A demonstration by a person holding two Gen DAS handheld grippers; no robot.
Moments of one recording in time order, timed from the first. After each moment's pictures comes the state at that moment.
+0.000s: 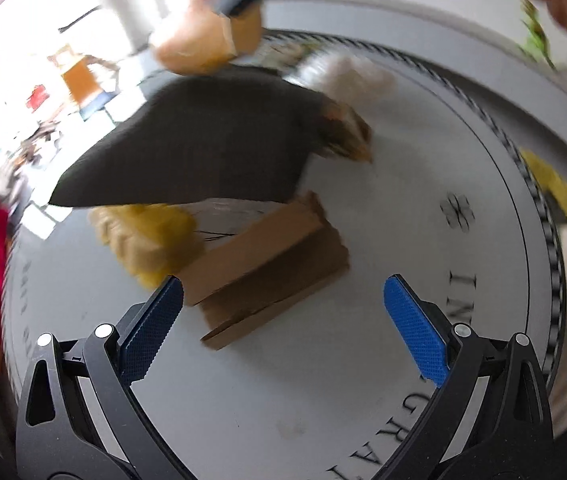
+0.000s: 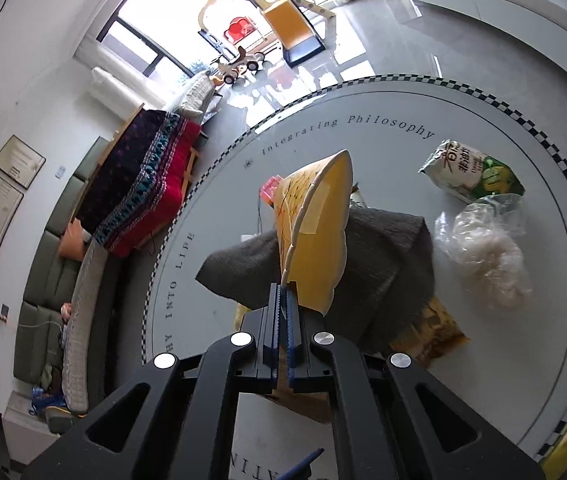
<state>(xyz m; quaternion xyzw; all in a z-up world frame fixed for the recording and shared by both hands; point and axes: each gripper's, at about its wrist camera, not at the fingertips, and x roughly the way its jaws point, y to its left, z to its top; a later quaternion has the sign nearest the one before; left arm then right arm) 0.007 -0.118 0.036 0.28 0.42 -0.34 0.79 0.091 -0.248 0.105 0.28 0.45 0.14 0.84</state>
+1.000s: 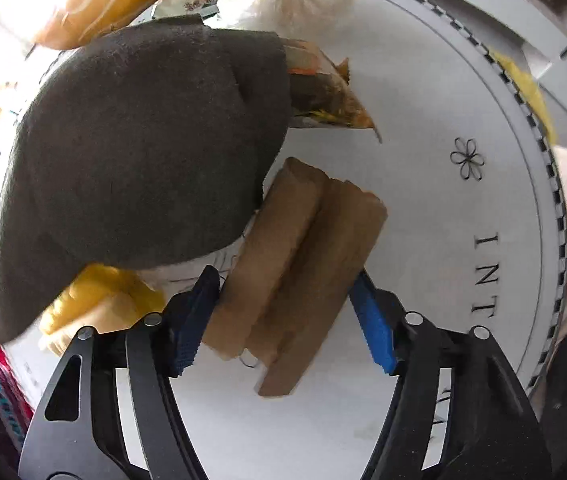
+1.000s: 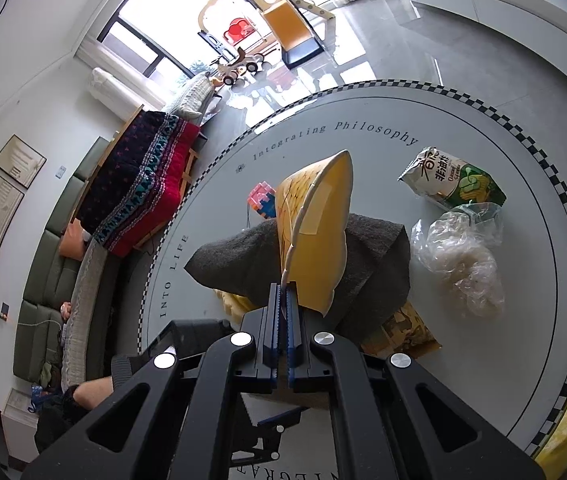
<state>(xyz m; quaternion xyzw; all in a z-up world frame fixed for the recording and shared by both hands) 0.081 -0.181 0.024 0.40 0.51 -0.42 0.63 0.081 -0.274 0.103 0.28 0.45 0.14 0.84</state>
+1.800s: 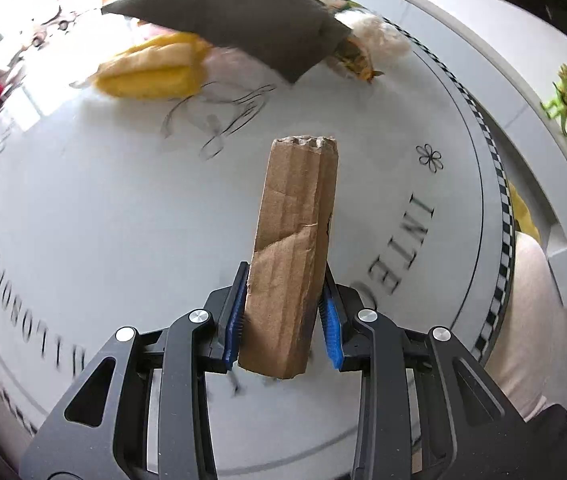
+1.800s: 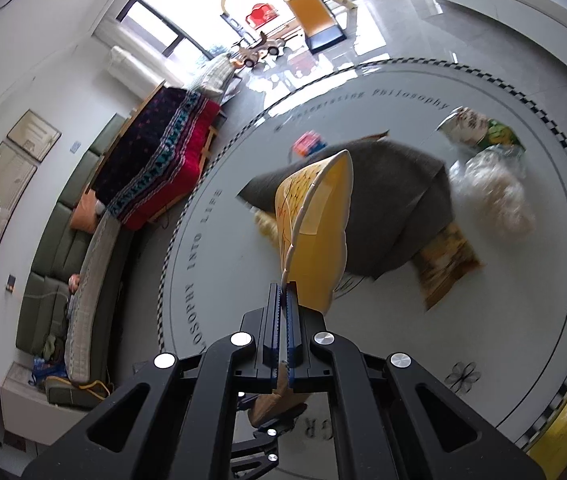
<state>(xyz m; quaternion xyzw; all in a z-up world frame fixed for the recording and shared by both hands) -0.048 -0.058 0.035 0.13 0.54 -0.27 0.79 0.019 -0.215 0.111 0.25 0.46 0.17 0.83</state>
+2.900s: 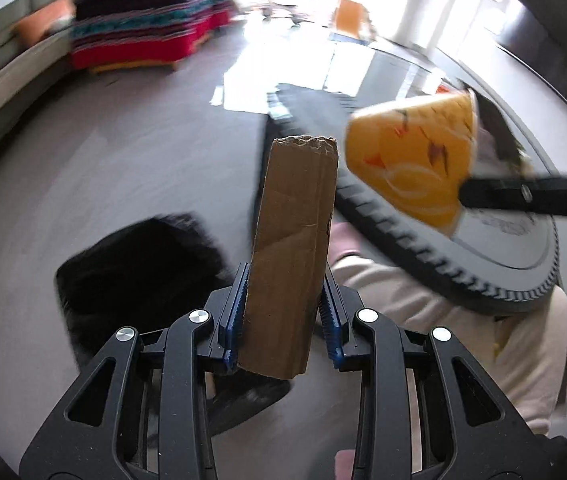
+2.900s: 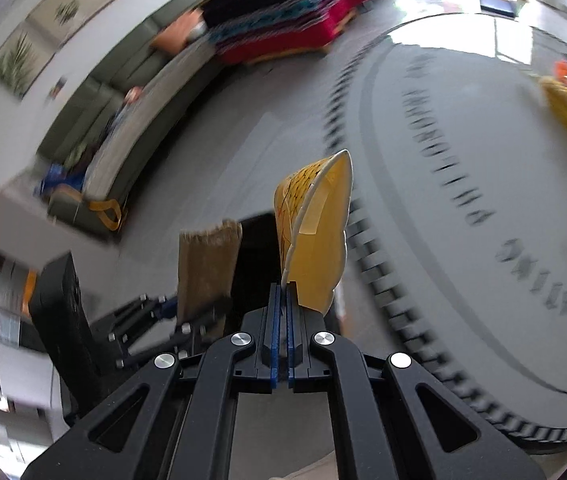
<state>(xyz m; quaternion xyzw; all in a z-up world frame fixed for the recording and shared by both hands) -0.256 0.236 0.050 -0.10 0.46 0.04 0.88 -0.154 0.090 0.077 0.03 0.55 0.38 0.75</state>
